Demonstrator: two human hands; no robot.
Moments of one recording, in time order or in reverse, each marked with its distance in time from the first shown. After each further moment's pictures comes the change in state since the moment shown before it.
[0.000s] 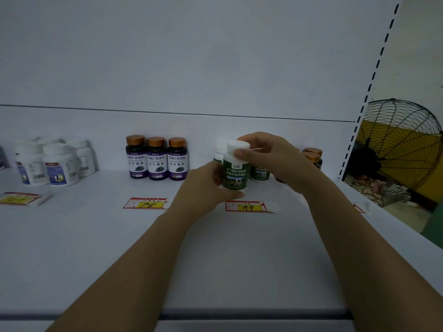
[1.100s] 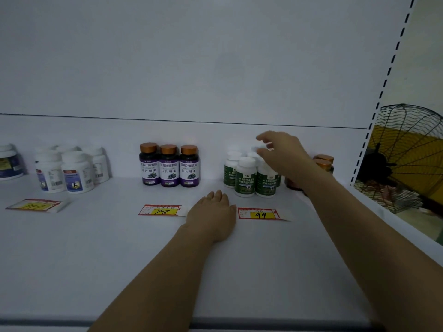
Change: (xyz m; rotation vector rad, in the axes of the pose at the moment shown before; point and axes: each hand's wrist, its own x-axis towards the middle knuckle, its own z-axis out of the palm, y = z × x) left_hand 0.001 -0.028 0.020 0.615 -0.387 -0.121; right_hand 0.047 0.008 0.001 -0.564 0.174 0.013
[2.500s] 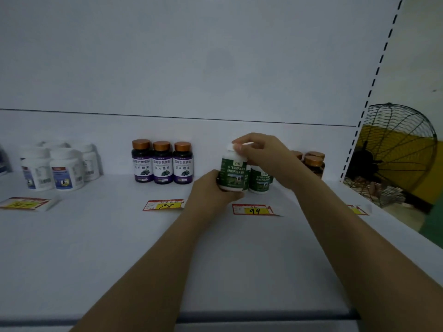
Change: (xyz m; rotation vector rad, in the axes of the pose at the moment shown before) left_hand -0.003 0.005 -0.021 -0.844 0.338 0.024; right_hand -0.024 -0.020 0.003 0.485 -0.133 0.022
